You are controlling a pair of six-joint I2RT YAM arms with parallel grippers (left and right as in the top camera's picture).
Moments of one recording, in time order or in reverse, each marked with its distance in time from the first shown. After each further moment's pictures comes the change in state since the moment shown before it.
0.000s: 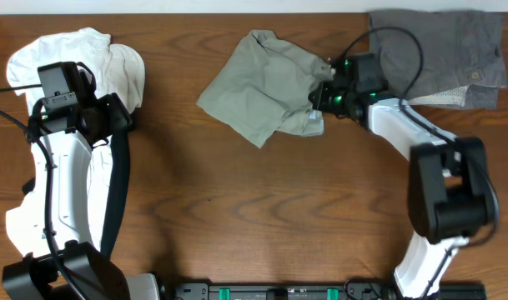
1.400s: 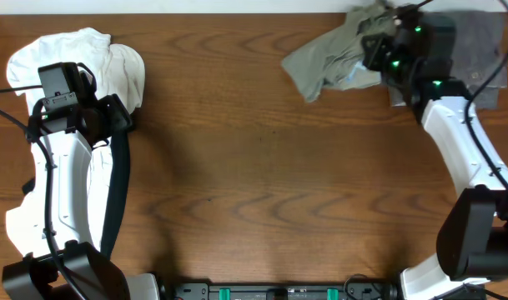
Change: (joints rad) left arm 0.000 0.000 0.000 -0.010 0.000 0.000; right arm -0.192 -0.224 0.078 0.061 0.032 -0.056
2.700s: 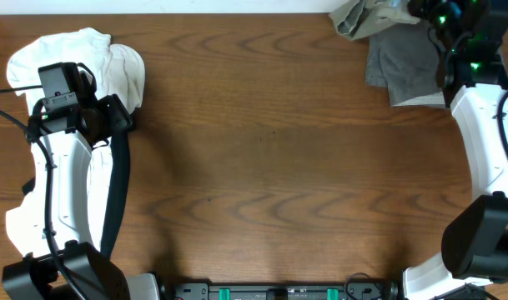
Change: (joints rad) left arm 0.000 0.000 0.000 0.000 0.000 0.000; right arm -0.103 0.001 0.190 0.235 0.093 0.057
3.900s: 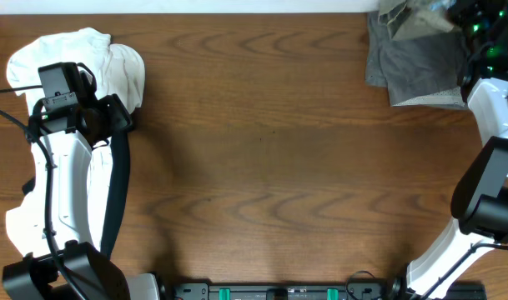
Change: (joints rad) left arm -0.002 0.000 0.000 0.000 0.000 -0.004; right arm -0.194 0.277 0.010 0.233 -0.025 0.172
